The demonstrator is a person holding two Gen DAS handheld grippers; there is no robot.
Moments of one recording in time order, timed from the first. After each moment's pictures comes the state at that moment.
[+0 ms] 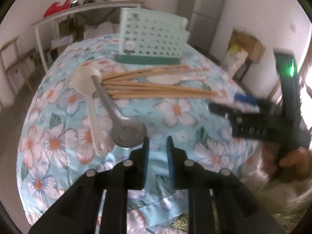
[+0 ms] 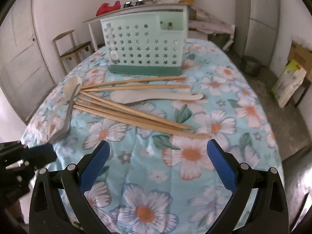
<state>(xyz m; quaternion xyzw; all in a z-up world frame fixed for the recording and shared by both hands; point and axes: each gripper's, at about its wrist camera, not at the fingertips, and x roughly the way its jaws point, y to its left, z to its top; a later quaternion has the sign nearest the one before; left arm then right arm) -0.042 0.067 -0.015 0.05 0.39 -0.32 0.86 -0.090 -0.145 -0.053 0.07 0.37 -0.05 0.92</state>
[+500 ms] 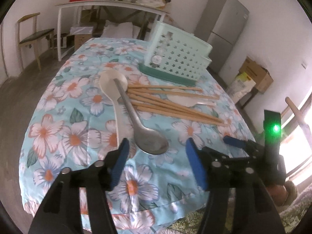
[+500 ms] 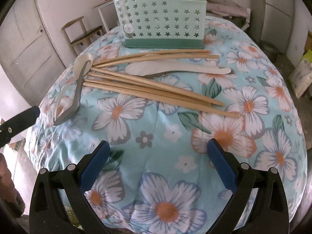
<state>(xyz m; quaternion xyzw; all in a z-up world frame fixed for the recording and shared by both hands) -0.028 0.102 0.000 -0.05 0.39 -0.28 0.88 -0.079 -0.131 -0.077 0.09 0.43 0.00 0.90</state>
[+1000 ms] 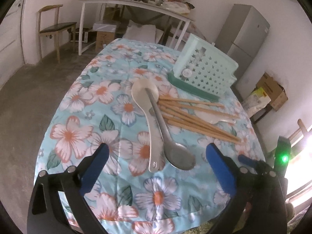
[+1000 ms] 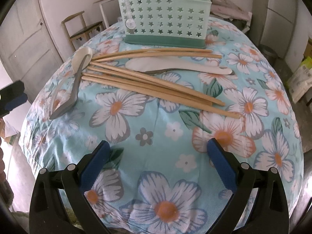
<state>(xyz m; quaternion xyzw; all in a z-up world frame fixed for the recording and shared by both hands) -0.003 0.135 0.008 -0.08 0.40 -0.22 0.89 -0.078 -0.127 -0.082 0.06 0.43 -0.01 0.90</state>
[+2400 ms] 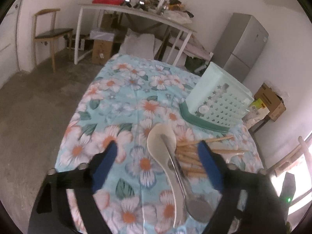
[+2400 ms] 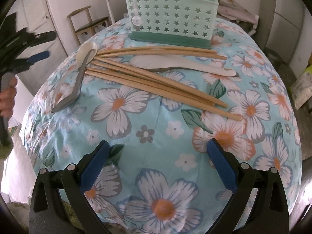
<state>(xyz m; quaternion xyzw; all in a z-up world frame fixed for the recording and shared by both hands) 0.095 0.146 0.023 -0.09 0.38 -0.24 0.89 -0.078 -0.125 -0.082 0.05 0.44 0.01 0.90</state>
